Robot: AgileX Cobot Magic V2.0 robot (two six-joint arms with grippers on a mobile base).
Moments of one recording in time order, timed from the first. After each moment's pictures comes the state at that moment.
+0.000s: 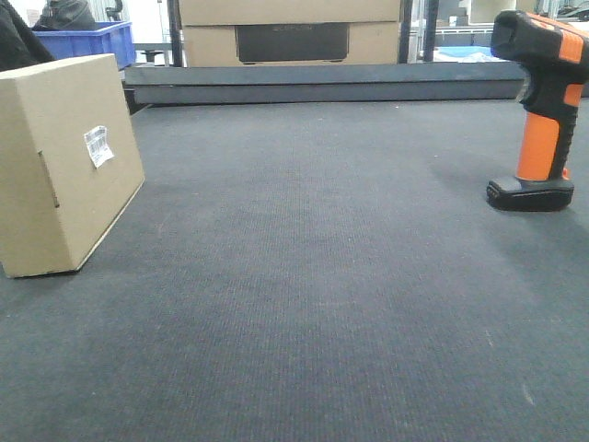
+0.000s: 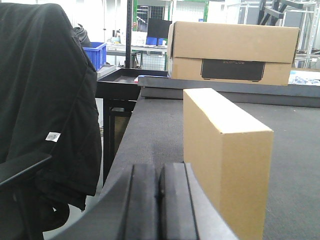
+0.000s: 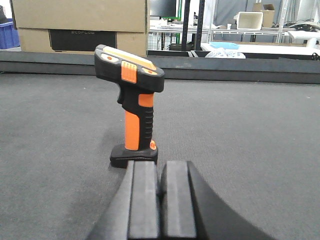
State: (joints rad) left arm 0.02 0.00 0.00 0.01 0.00 -0.03; right arm -0.10 0.00 0.00 0.09 0.08 -0.06
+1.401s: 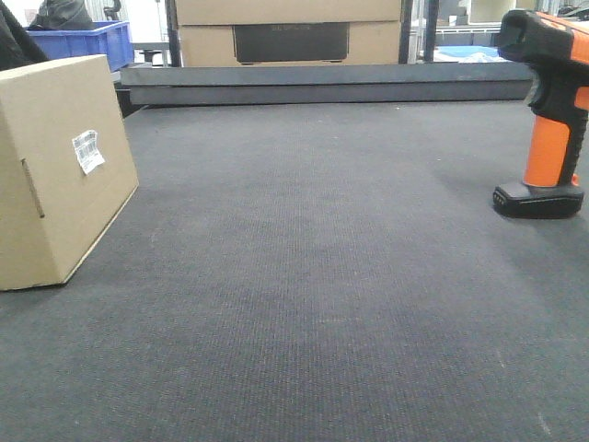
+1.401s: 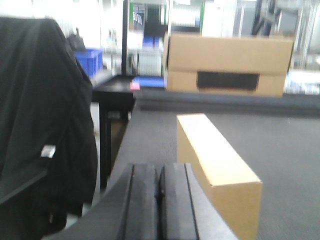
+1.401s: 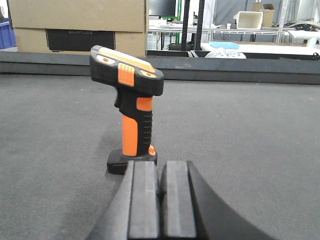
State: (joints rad) left arm 0.02 0.13 -0.31 0.01 0.28 -0.03; right arm -0.10 0.00 0.00 0.09 0.08 -0.06
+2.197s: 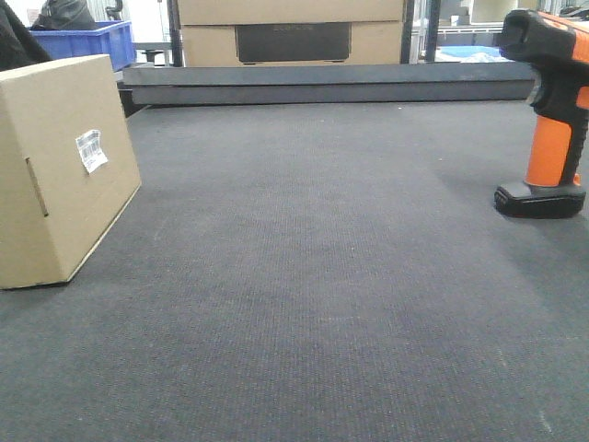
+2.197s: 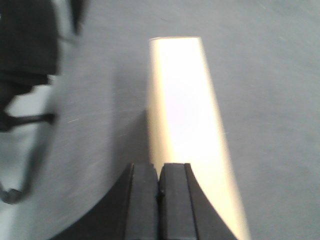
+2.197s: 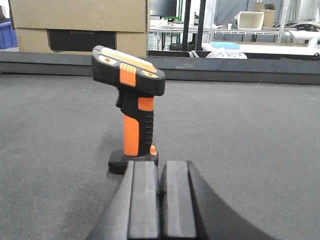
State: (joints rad) left arm -0.05 1.14 -1.10 -0.08 0.70 -0.05; right arm -0.10 0.00 0.00 0.09 0.08 -0.06
